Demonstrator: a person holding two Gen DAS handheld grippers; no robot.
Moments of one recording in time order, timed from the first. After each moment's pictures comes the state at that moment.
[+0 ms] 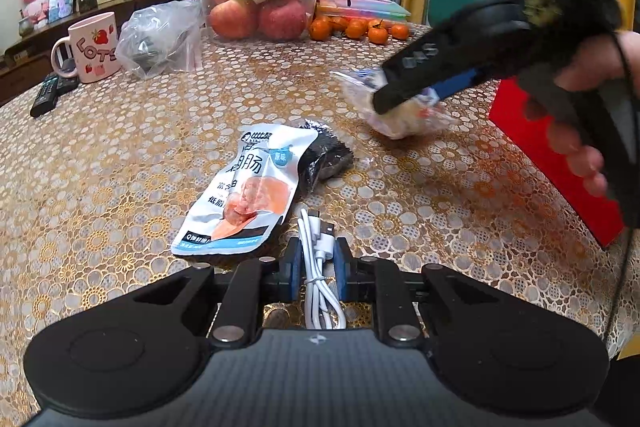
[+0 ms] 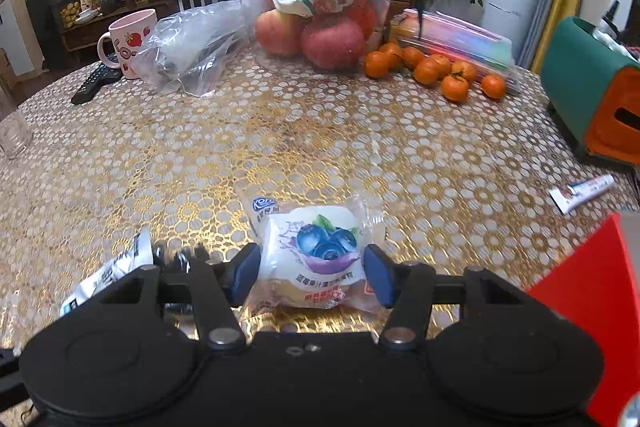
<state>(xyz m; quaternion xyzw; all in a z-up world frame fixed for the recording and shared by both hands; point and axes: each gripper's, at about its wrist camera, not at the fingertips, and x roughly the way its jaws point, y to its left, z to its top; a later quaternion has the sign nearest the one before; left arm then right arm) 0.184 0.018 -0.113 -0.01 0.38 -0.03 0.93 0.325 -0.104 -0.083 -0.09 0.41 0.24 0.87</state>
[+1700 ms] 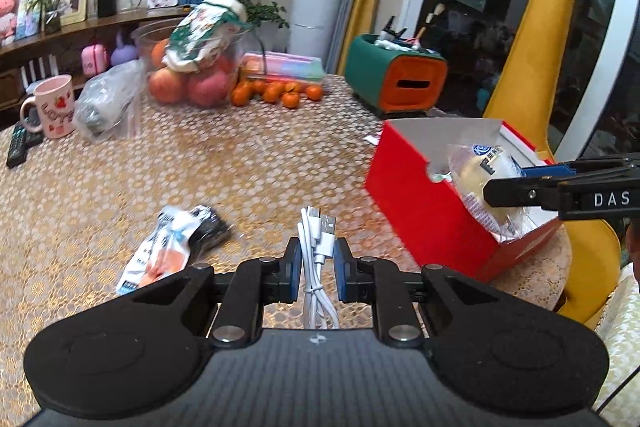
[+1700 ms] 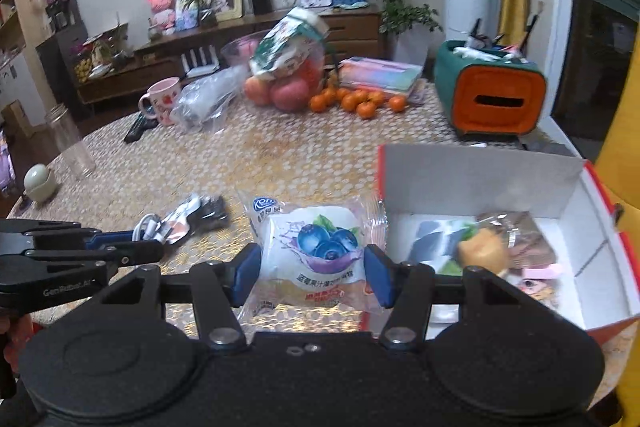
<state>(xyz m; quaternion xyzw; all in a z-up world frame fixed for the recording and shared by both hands) 0.150 -0.053 0.000 -0.04 0.34 -0.10 0.93 0.194 -0.275 0.026 -0.03 0.36 0.24 0.90</state>
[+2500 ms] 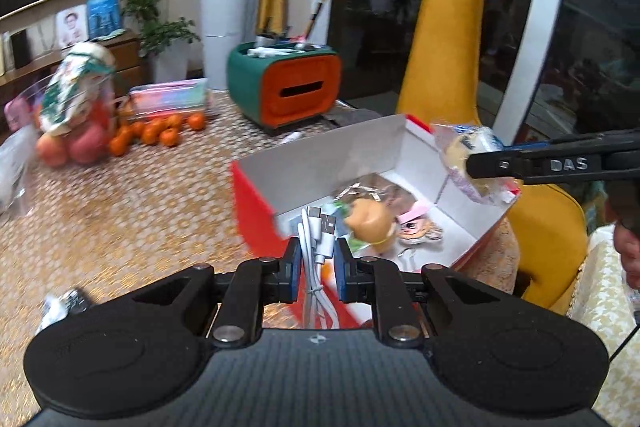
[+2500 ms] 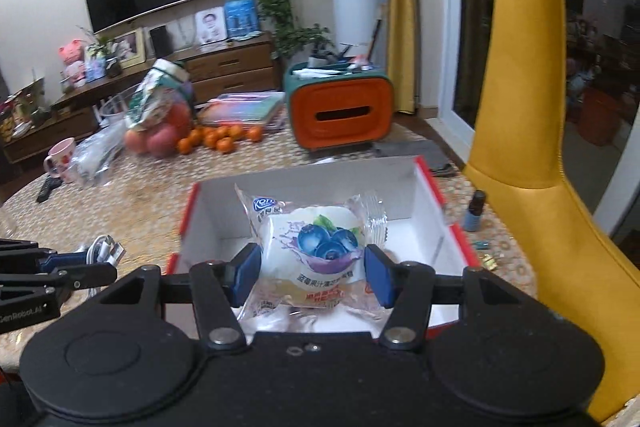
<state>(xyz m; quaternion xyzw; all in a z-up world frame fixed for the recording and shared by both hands) 0.200 -0.189 0.018 0.03 0.34 -0.20 0.92 0.223 -0.406 0.030 0.02 0.34 0.11 0.93</state>
